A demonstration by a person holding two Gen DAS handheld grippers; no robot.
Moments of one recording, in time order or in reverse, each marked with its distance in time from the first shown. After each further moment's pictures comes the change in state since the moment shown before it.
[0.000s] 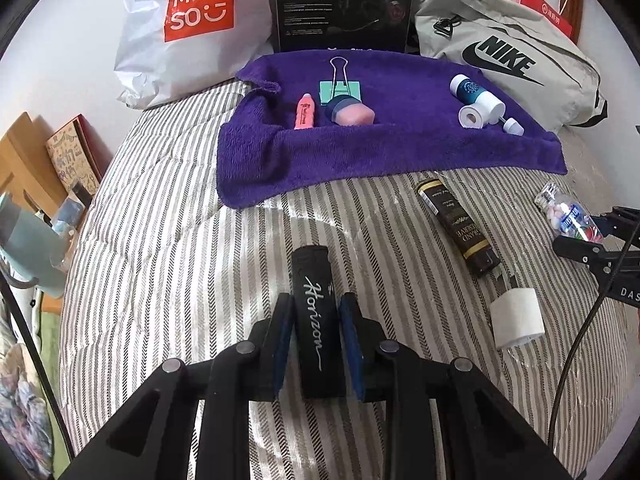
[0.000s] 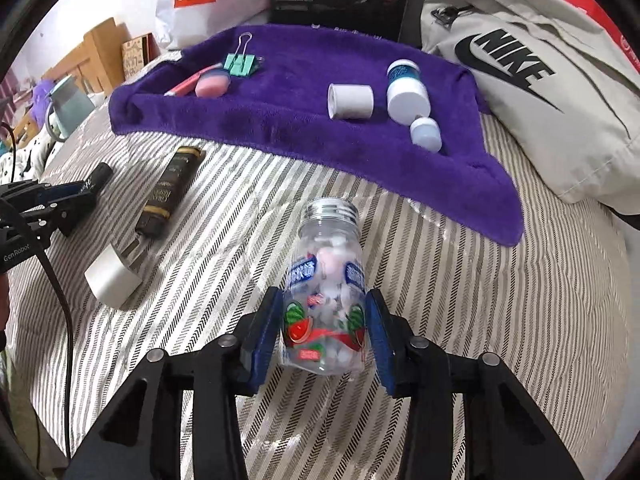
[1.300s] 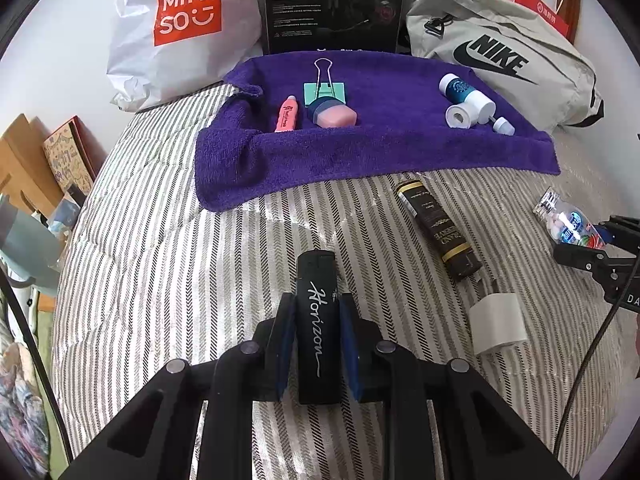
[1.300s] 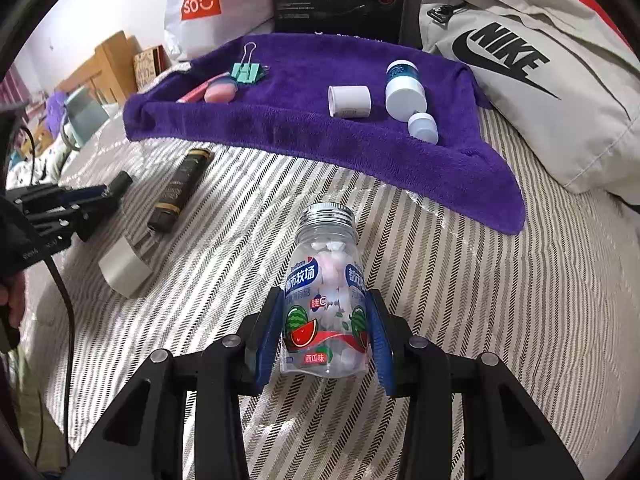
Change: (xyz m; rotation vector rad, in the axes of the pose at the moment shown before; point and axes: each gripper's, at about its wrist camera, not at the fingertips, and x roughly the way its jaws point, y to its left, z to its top) left arm -0.004 -0.013 -0.001 -0.004 -0.002 -0.017; right arm -0.008 -0.012 -0.011 0.024 -0.031 0.092
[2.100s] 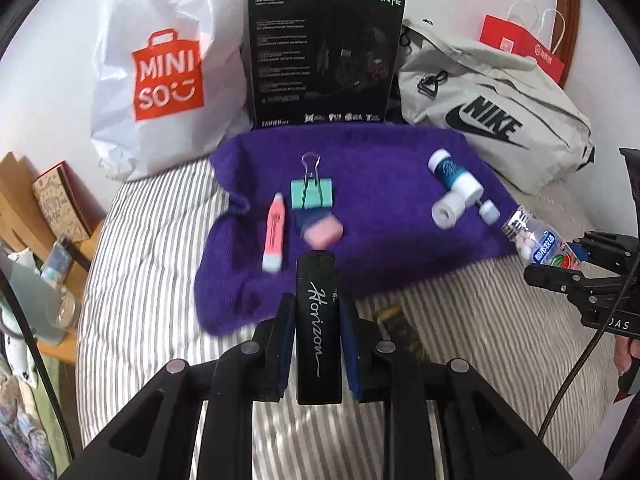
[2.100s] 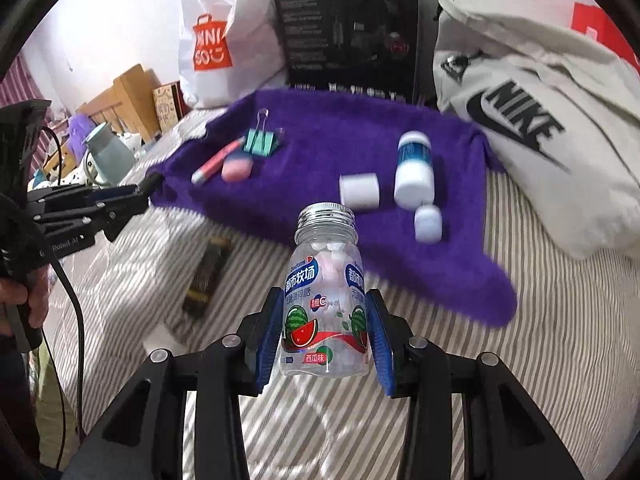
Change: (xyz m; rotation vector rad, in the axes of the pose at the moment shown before) left arm -0.015 -0.006 0.090 0.018 -0.076 -0.045; right arm -0.022 -0.011 0.068 -0.009 -0.079 0.085
